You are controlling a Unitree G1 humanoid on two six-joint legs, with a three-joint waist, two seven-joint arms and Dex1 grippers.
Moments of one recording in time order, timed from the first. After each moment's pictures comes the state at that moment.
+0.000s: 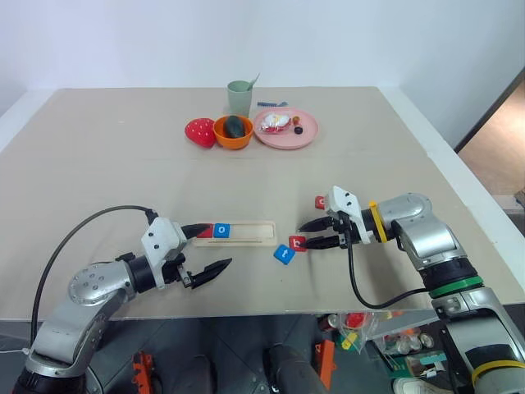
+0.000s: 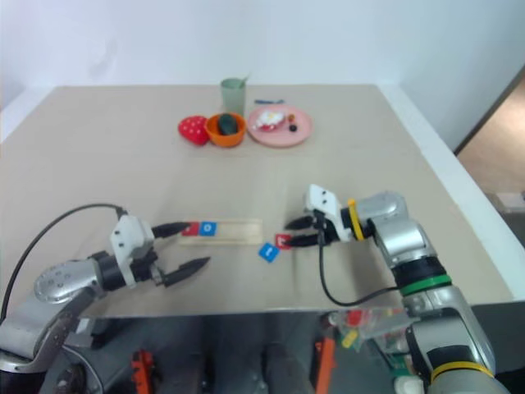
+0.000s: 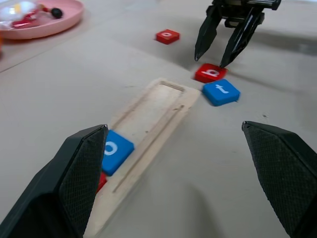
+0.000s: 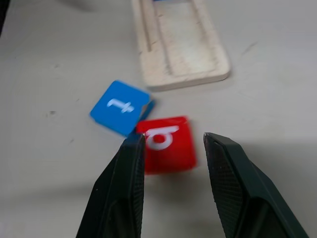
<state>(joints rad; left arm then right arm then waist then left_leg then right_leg) -0.04 0.61 0.02 -0.49 -0.43 0.39 -0.80 -0.68 -0.66 0.24 0.31 0.14 0.26 1.39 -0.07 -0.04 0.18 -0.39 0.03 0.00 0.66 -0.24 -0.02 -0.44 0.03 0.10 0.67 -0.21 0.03</state>
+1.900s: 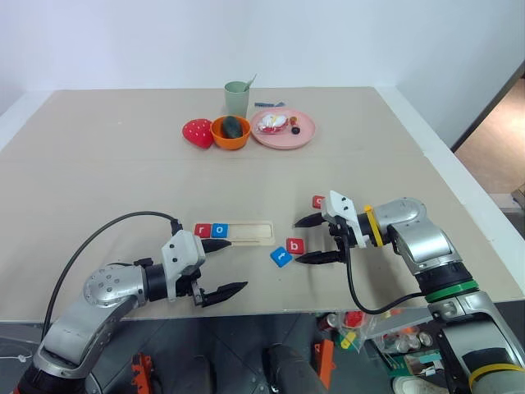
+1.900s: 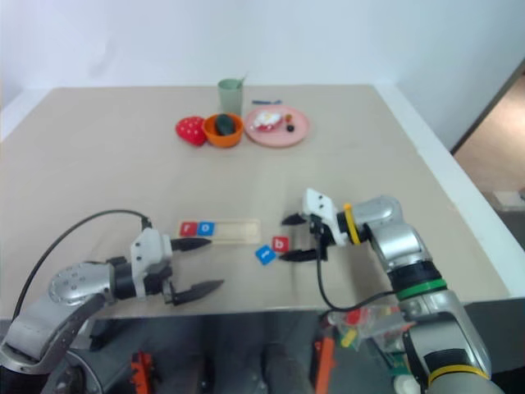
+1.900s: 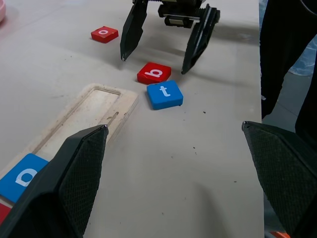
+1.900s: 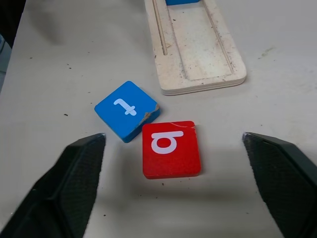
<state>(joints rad) -0.04 0.64 -0.09 -0.50 -0.43 0.39 -0.86 -0.66 -0.64 0.24 0.30 0.15 0.24 1.39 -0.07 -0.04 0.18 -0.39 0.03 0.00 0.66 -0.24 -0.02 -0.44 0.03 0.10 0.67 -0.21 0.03</state>
